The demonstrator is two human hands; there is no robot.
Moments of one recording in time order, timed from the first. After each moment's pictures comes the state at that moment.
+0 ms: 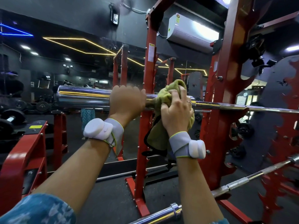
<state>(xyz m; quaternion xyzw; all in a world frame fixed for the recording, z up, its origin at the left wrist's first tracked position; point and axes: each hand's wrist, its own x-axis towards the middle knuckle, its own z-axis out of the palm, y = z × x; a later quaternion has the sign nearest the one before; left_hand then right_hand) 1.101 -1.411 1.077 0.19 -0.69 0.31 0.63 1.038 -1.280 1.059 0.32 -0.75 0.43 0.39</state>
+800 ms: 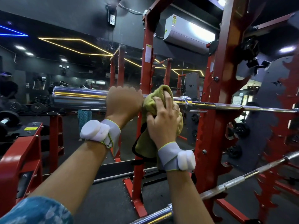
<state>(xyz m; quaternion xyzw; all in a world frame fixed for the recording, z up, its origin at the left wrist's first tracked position) 1.100 -1.407 1.078 0.21 -0.70 0.33 0.60 1.057 -1.288 1.034 0.35 -0.74 0.41 0.40</state>
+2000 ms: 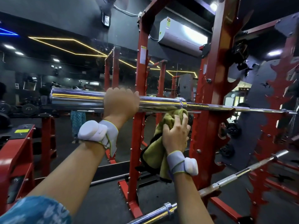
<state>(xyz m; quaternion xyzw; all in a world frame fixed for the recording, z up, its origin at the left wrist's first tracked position) 1.101 -1.408 1.077 0.21 -0.70 0.30 0.62 1.006 -1.270 1.000 0.20 -0.80 0.48 0.31</state>
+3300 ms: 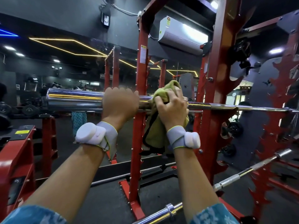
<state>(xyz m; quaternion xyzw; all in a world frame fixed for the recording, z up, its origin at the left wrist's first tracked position) 1.101 -1.410 1.078 0.20 -0.70 0.30 0.62 1.013 -1.287 1.069 0.28 -0.72 0.48 0.41</state>
